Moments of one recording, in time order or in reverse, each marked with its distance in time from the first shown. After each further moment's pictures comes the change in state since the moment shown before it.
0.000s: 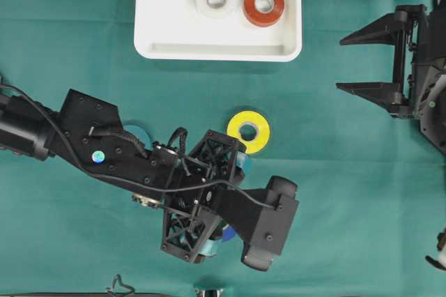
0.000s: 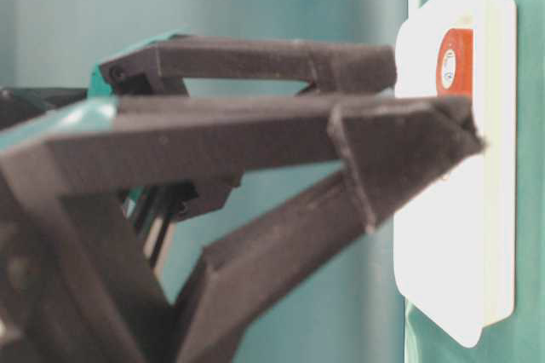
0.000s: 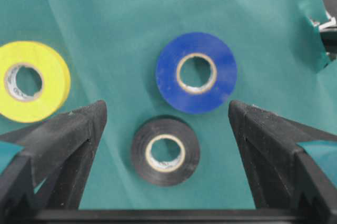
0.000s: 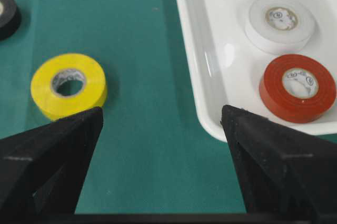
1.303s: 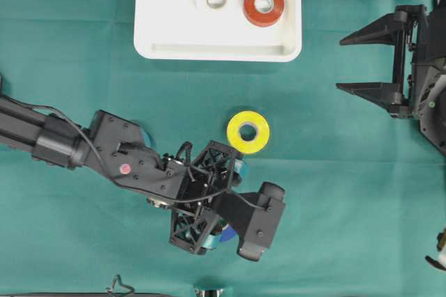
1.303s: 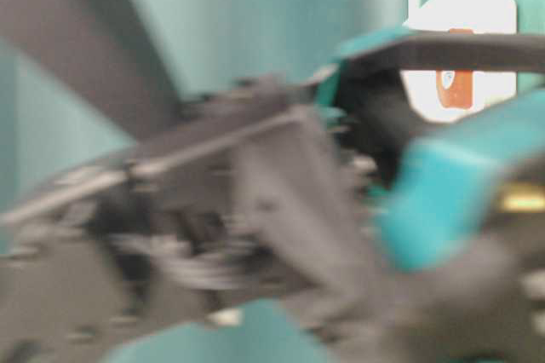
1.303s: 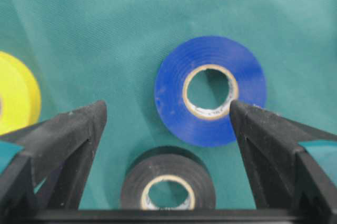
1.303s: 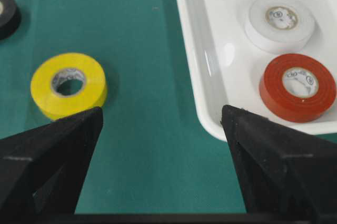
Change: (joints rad) left arm -0.005 0.098 0.175 0.018 -0.270 0.002; right arm 0.000 0.000 0.000 0.000 0.003 0.000
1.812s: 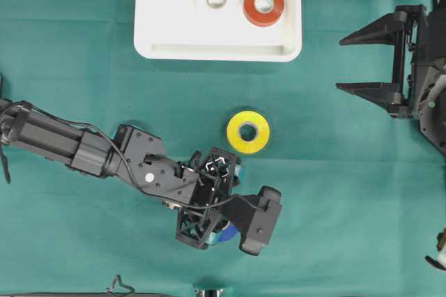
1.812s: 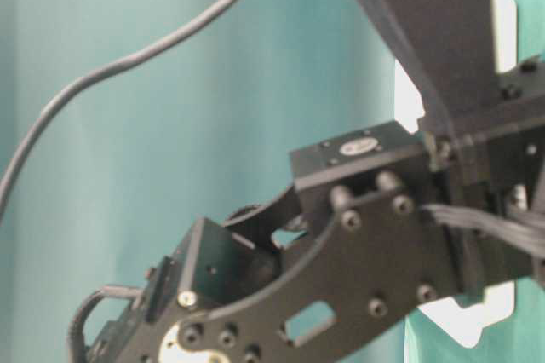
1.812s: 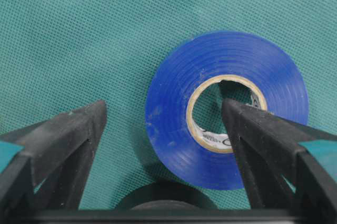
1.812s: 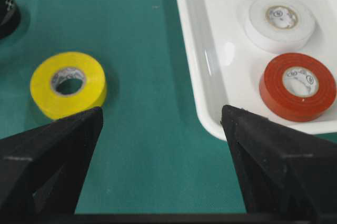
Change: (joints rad) left arm 0.000 0.126 0.017 0.003 -0.078 0.003; right arm 0.000 0.005 0.000 -0.002 -0.002 0.000
